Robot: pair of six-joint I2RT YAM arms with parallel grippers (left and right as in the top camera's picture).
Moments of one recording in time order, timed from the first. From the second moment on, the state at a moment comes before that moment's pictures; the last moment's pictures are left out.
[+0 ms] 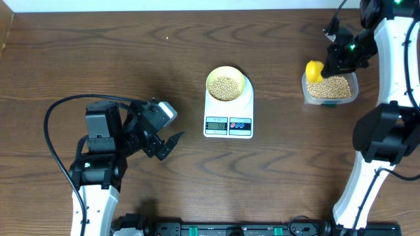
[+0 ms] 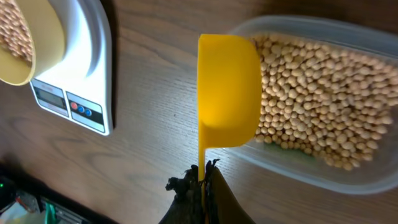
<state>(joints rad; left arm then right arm) 0.03 0.96 0.79 -0.64 0.60 0.69 -0.12 2.25 2.29 -1.67 -0.35 -0.34</state>
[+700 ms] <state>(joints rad) 0.03 0.96 0.79 -0.64 0.60 0.69 -0.16 2.27 2.17 -1.63 -0.35 -0.39</state>
